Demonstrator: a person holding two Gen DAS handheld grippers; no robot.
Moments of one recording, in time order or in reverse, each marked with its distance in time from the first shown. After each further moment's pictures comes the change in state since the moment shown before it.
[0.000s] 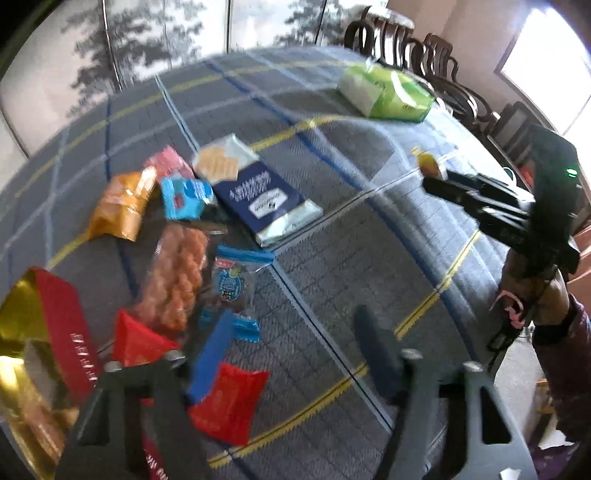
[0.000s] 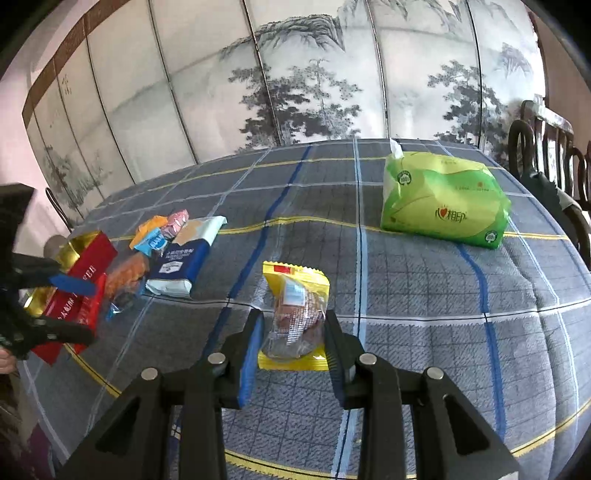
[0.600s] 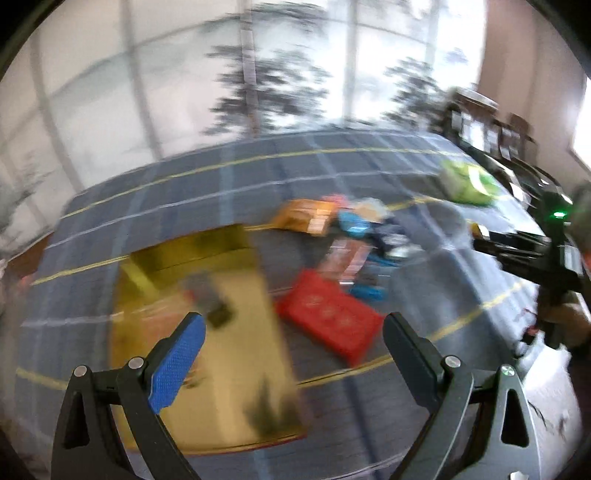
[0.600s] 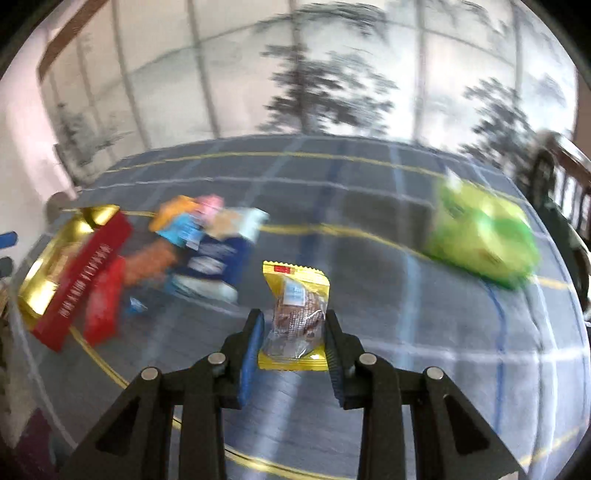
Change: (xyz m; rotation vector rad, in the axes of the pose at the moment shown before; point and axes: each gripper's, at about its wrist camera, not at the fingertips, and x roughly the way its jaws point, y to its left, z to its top) left arm -0.135 0.037 -0.086 -0.214 -0.302 0.299; right arm 0.009 0.045 0.026 -0.134 0.106 -0.039
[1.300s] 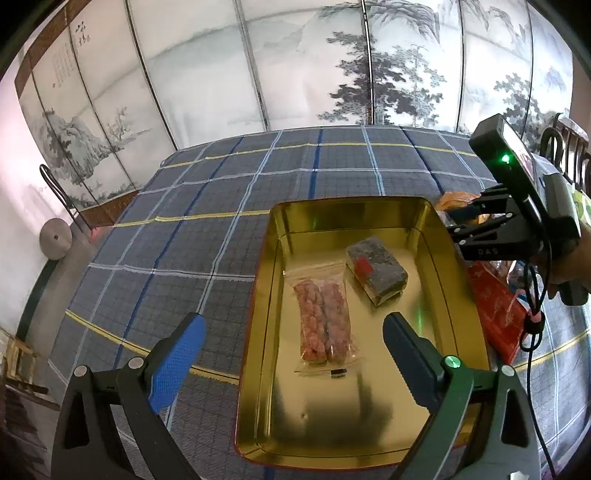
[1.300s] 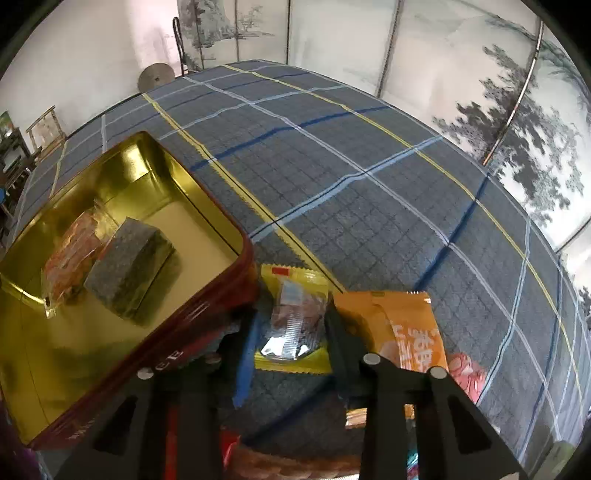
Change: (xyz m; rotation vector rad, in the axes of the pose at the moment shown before) left arm 0.003 0.115 -0.050 -0.215 -0.013 0.381; right arm 0.164 0.240 0.113 -0.563 0.211 0.243
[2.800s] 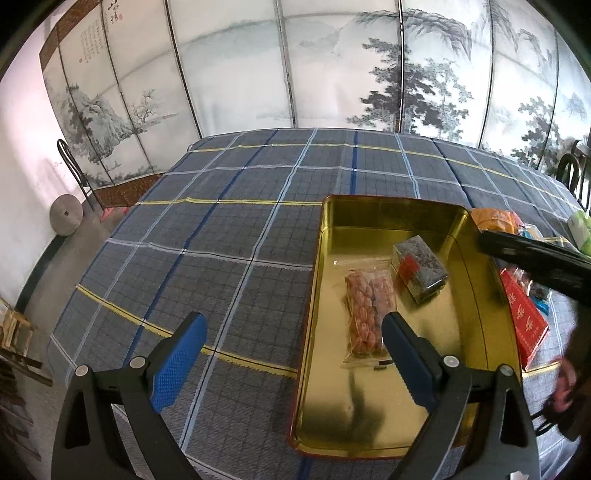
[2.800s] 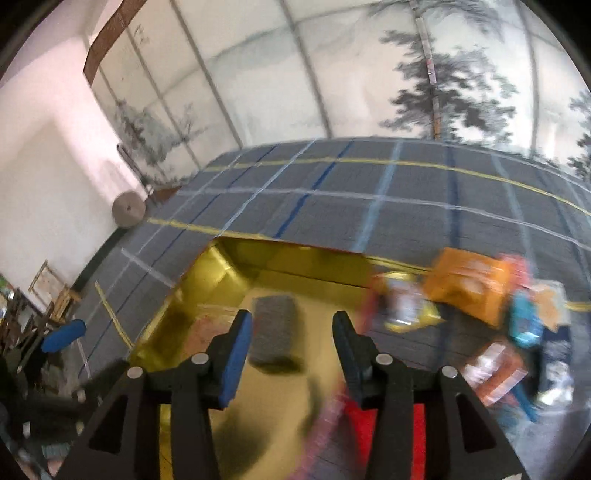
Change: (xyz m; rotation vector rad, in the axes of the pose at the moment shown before) left arm 0.005 0.041 -0.018 -0.107 -0.003 0.032; right arm -0.070 0.056 -0.026 0.511 -0.290 0.077
